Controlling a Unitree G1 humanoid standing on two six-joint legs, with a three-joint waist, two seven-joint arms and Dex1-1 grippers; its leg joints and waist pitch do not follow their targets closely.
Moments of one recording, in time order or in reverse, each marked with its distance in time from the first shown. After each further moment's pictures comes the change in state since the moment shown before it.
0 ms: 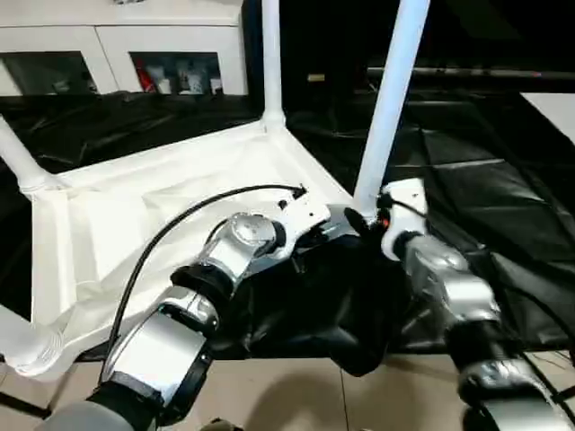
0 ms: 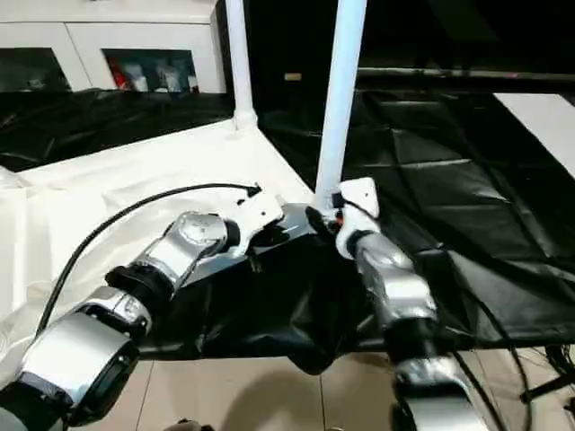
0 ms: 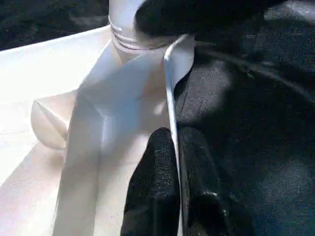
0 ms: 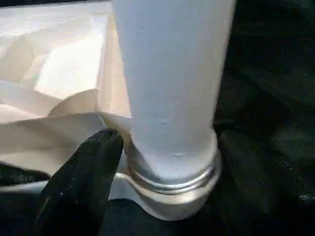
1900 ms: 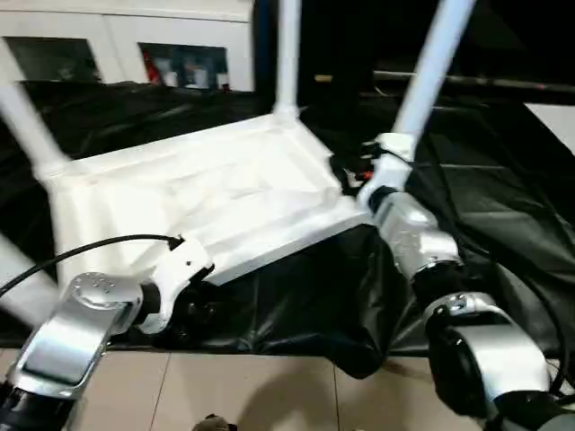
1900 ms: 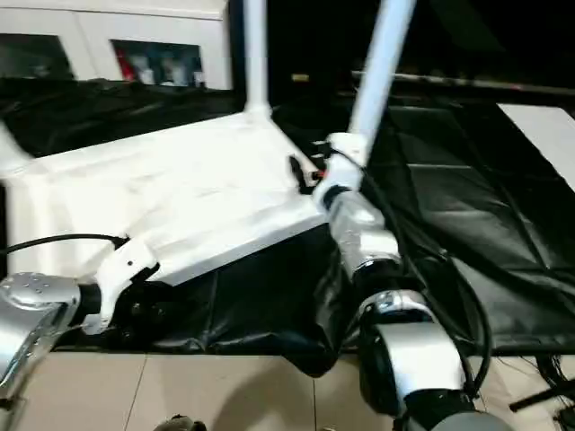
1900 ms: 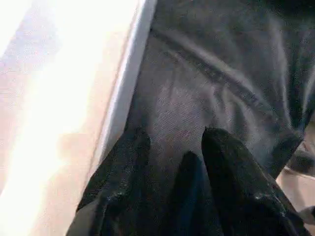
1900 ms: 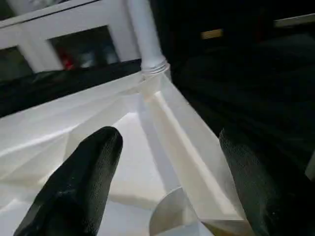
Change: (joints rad) left arm 0.722 0.550 0.157 -1.295 -0.221 0.874 -0.242; right arm -0.401 0.114 -0.169 0.580 0.149 -0.275 -0.184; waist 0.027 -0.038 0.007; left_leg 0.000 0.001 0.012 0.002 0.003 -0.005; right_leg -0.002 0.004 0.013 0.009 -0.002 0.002
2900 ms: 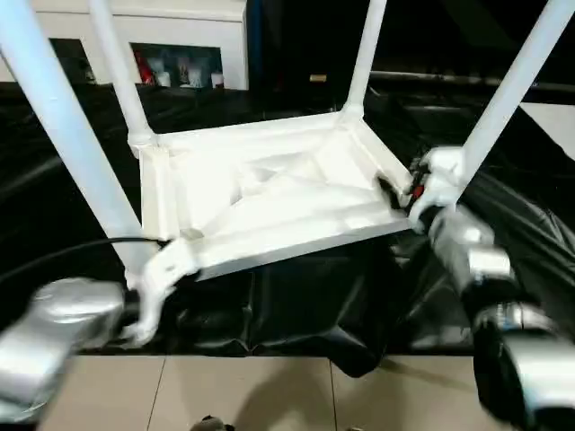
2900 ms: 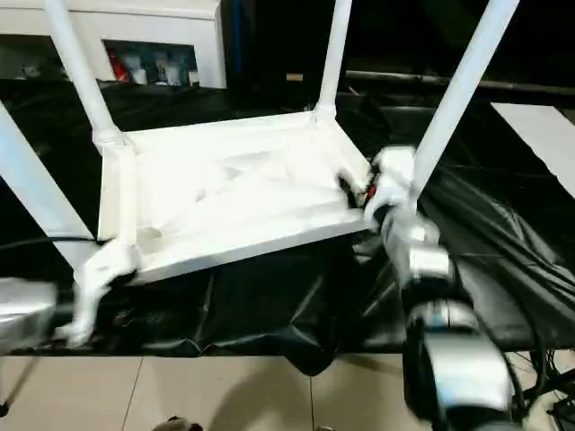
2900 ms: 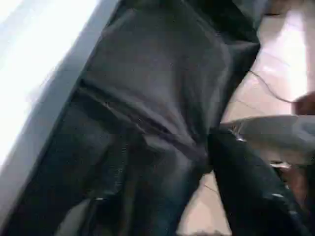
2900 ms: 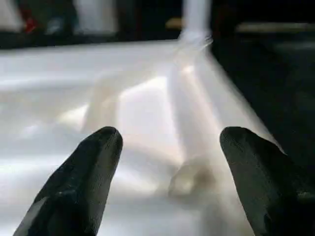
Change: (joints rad) left arm 0.107 0.099 0.128 -0.131 -0.256 -0.044 -0.143; right arm 0.166 -0.166 0.082 -0.053 -0.081 -0.035 0.213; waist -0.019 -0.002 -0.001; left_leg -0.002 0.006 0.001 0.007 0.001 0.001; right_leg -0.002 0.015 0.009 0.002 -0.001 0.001
